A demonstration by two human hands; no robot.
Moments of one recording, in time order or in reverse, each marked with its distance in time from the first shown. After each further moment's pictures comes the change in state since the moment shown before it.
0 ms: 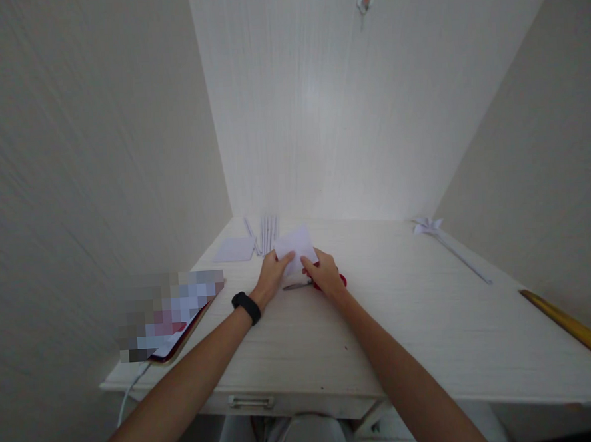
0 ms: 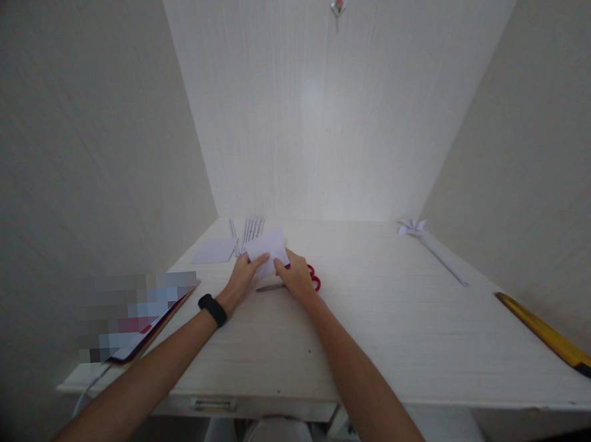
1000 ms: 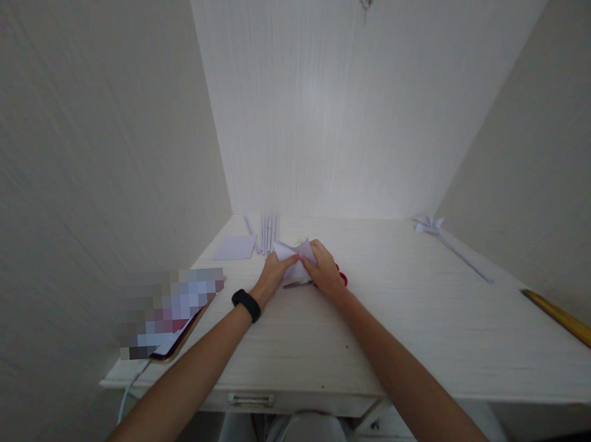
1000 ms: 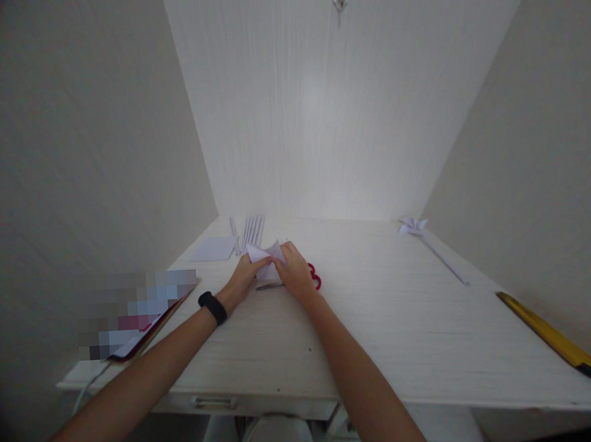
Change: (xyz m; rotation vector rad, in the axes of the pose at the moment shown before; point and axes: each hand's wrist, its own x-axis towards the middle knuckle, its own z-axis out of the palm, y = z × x) left_hand -0.005 0.004 0.005 -0.116 -0.051 -0.127; right_hand 0.007 0.016 0.006 -0.239 0.077 -0.388
